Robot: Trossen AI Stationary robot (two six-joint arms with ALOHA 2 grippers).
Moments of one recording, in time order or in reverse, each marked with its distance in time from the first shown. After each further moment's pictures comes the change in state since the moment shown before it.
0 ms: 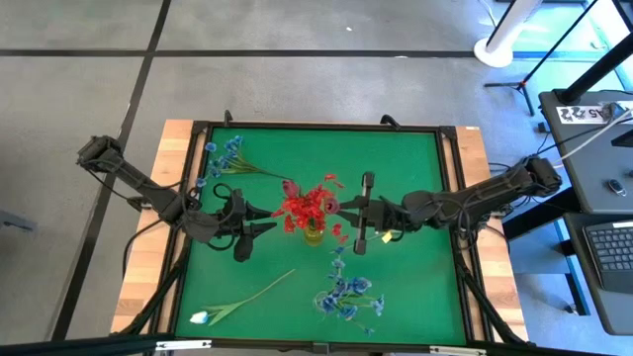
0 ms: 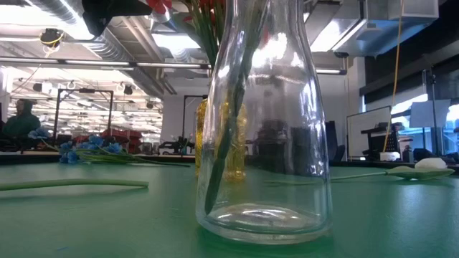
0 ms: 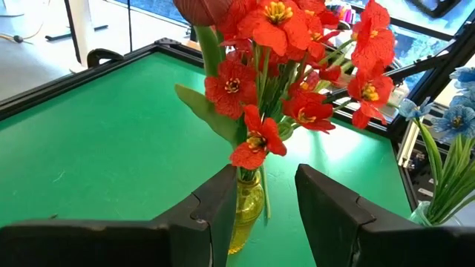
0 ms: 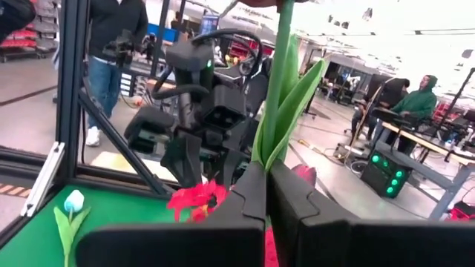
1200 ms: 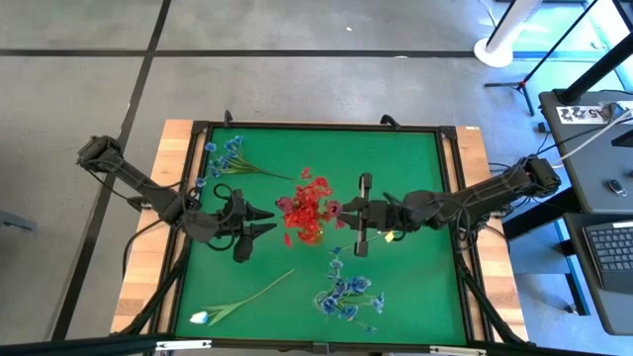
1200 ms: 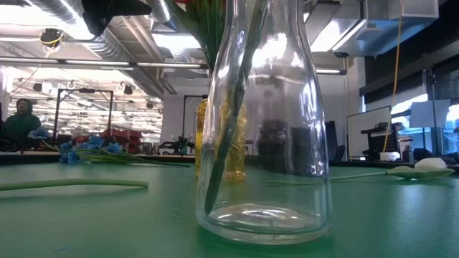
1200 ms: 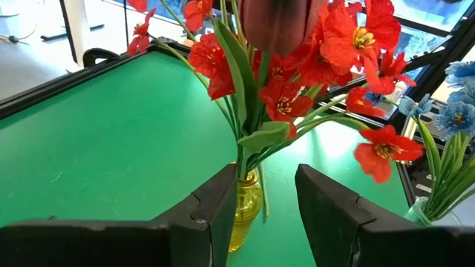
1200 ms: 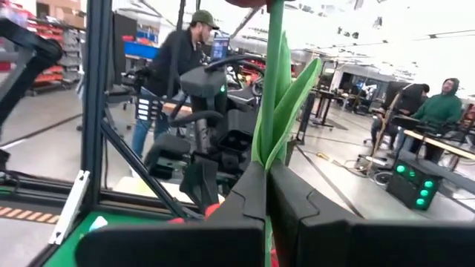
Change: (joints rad) left arm 0.000 0.000 0.000 -0.001 0.012 0.009; right arm 0.003 0.008 0.000 0.071 -0.060 0.057
